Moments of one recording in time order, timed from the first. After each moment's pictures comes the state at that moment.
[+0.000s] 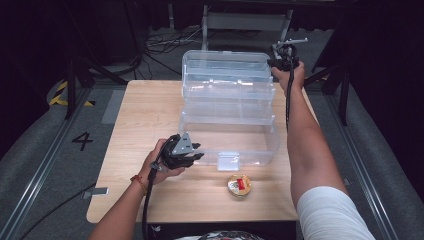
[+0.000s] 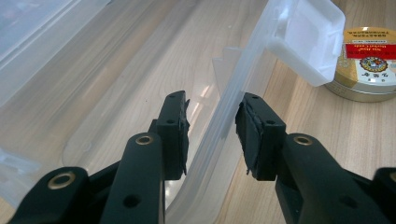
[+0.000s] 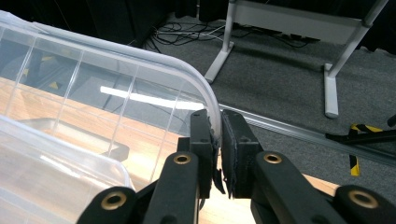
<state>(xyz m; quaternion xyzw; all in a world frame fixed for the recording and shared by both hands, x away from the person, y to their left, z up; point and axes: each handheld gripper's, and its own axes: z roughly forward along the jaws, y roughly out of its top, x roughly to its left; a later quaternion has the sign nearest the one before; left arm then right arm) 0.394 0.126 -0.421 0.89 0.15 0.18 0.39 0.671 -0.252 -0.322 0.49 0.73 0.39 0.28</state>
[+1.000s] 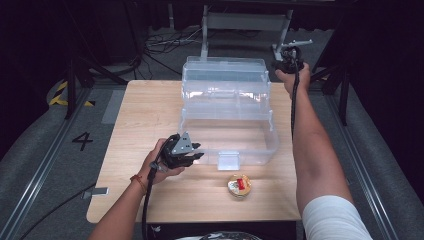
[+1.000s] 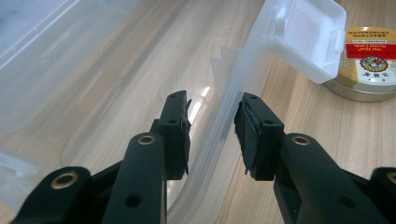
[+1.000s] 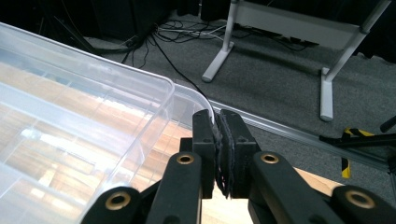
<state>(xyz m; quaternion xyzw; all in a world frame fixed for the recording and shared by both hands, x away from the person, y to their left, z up) 0.395 0.127 -0.420 0.89 0.15 0.18 0.39 0.652 -0.261 -0.315 0.47 0.74 0.38 0.29</state>
